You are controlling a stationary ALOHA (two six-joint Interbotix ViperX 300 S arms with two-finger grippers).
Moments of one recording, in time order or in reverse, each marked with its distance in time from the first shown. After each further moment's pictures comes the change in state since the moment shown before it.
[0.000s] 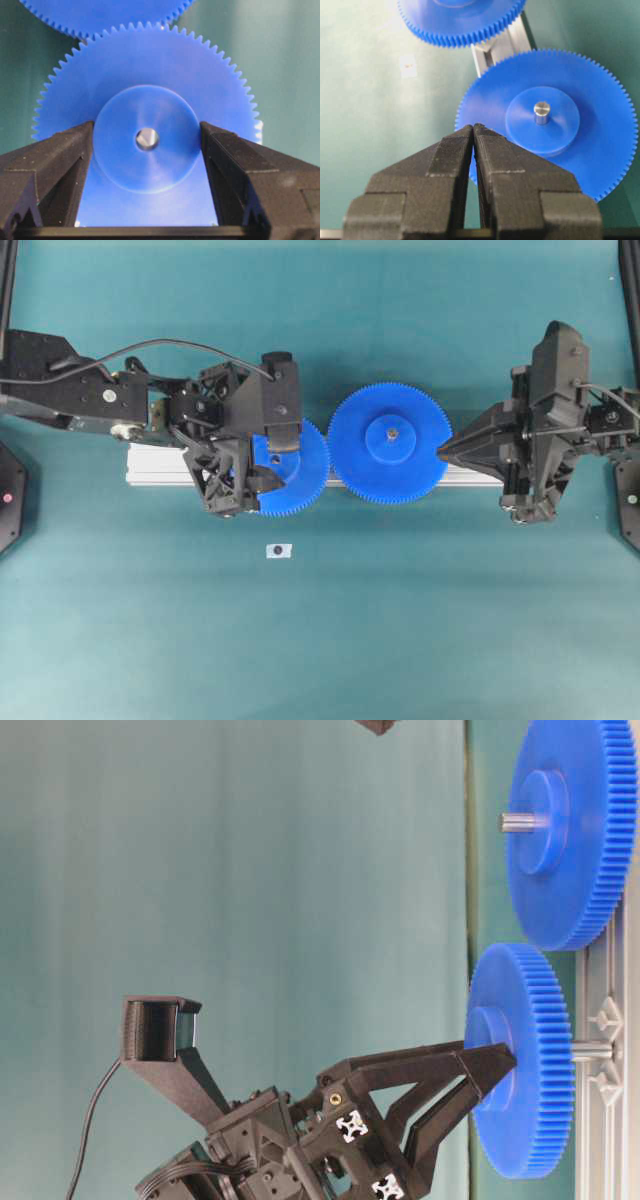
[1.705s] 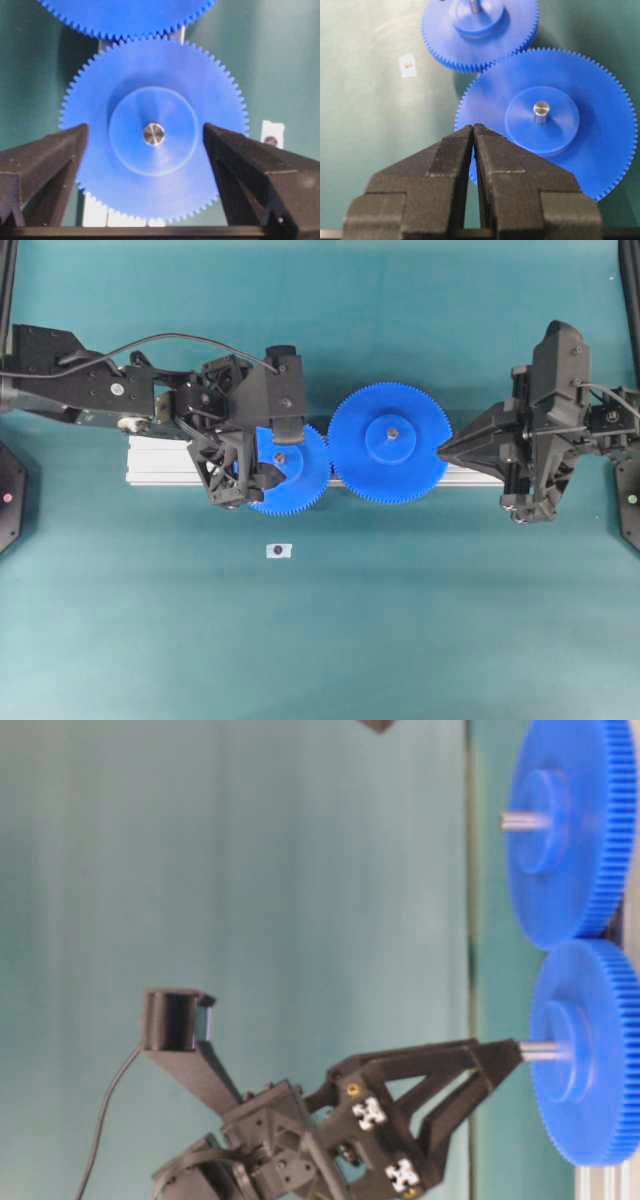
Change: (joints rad) left arm 0.020 0.017 -0.011 0.002 -0.017 -0.005; right arm 0.000 -0.002 0.002 0.002 0.000 0.002
